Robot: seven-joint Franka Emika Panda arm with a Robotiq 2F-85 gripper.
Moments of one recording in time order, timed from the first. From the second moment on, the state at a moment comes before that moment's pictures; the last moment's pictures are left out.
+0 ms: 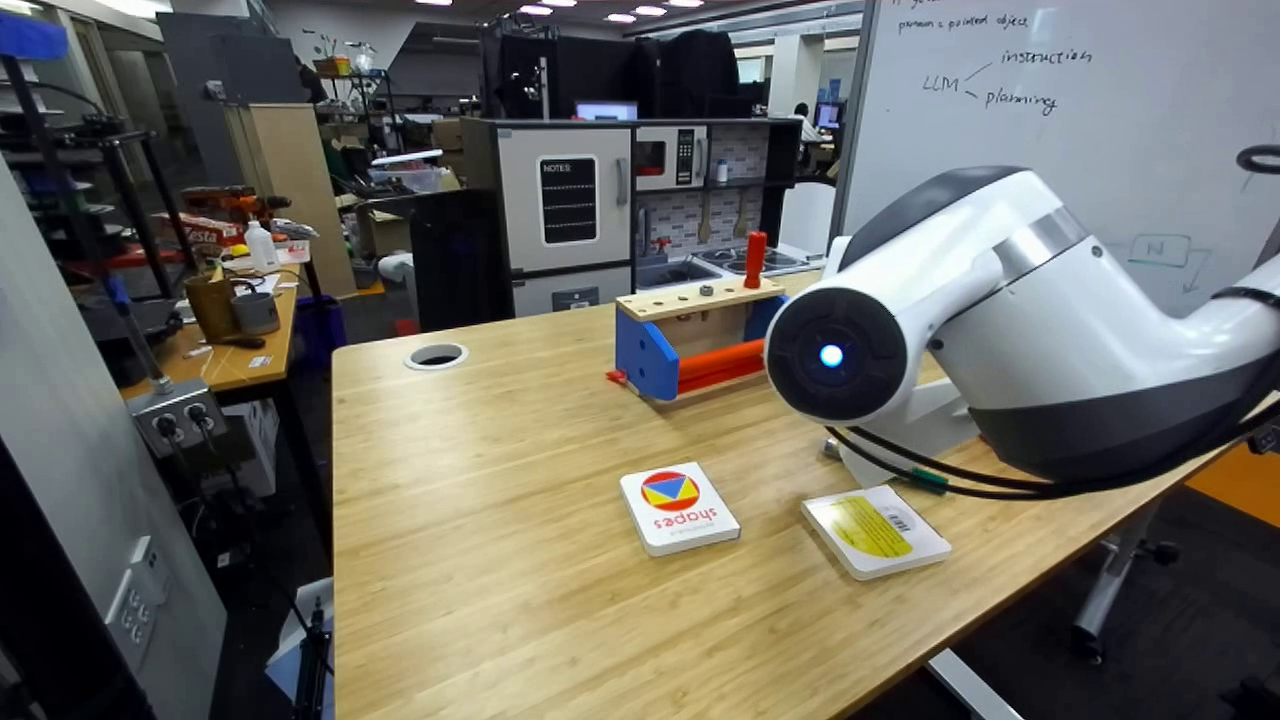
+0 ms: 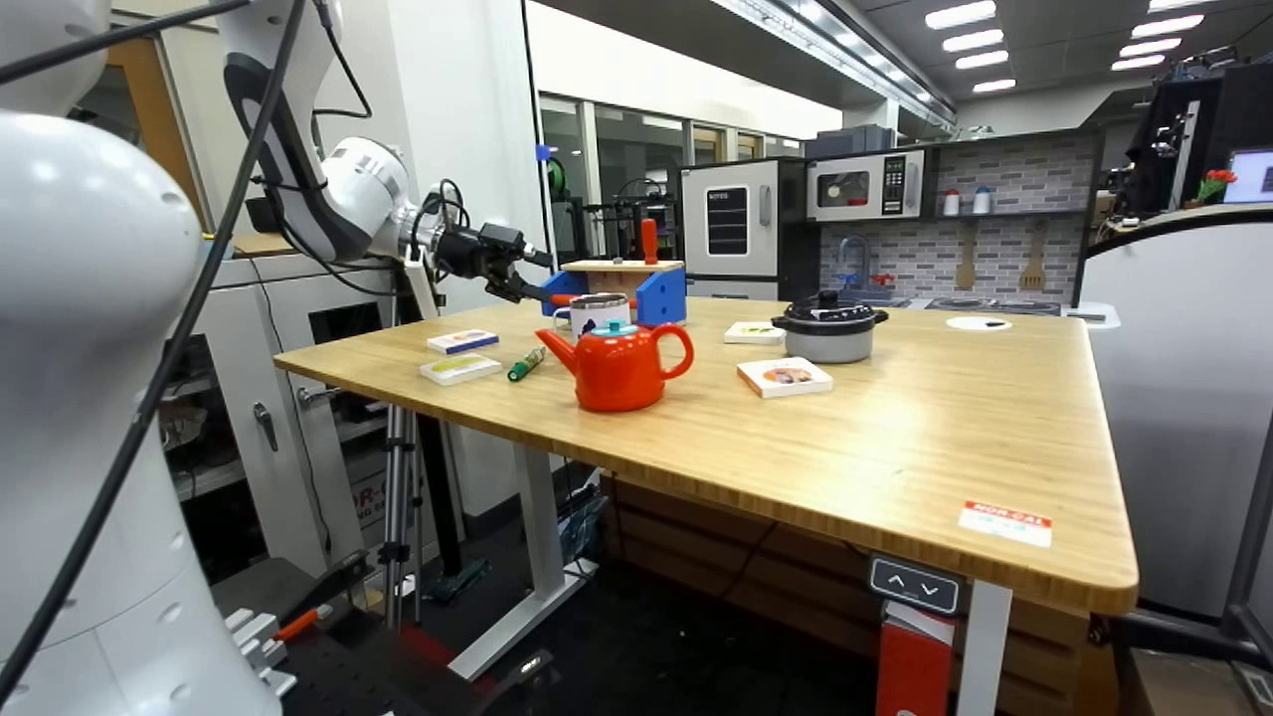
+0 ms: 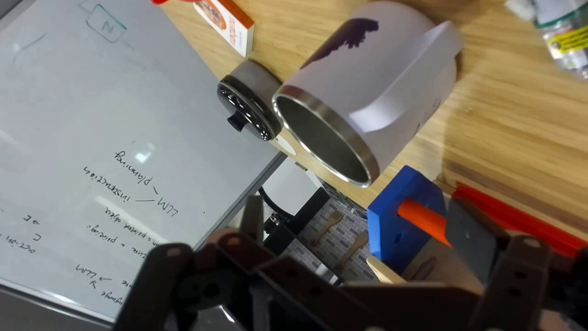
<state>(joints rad) 0.39 0.35 0.32 -2.02 -1.29 1.68 1.55</state>
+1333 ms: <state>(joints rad) 0.38 0.47 0.28 -1.92 -1.13 1.70 1.63</state>
